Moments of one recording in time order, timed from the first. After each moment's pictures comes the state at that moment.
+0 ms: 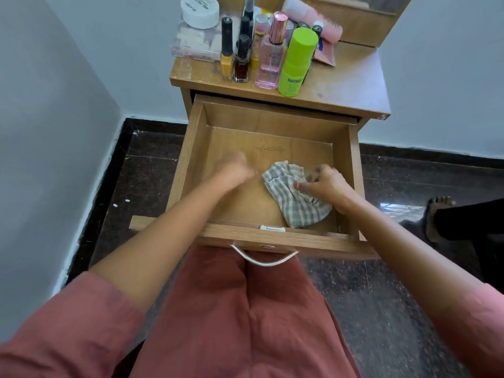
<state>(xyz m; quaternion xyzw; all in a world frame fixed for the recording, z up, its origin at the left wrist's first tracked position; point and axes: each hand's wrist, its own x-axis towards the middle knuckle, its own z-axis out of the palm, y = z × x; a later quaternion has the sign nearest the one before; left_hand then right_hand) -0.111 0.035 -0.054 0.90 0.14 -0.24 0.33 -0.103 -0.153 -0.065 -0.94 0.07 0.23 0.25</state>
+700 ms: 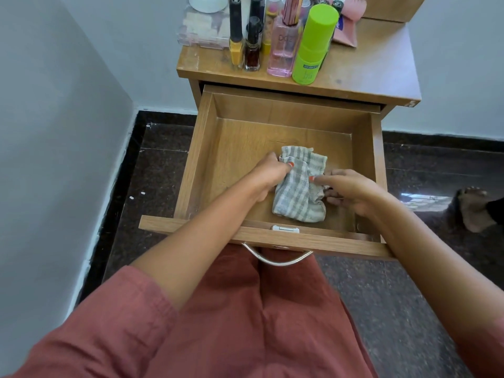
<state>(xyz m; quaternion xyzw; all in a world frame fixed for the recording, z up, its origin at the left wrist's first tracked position) -0.110 -0.003 -0.063 0.71 0.23 -0.28 0.60 -0.102 -0.156 -0.071 -0.78 0.20 0.34 0.48</state>
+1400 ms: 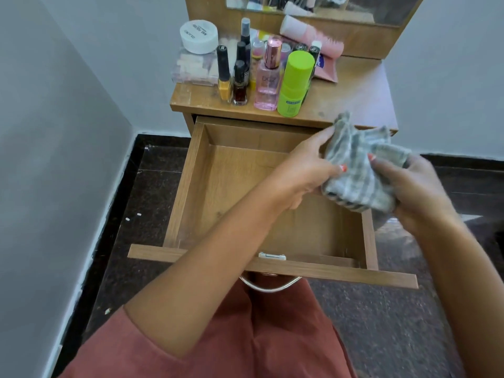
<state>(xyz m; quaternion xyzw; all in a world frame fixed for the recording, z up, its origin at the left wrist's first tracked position) -0.107 -0.043 0.028 0.65 0.05 -0.24 0.72 -0.113 -0.194 0.025 -0.71 0.13 0.09 0.69</state>
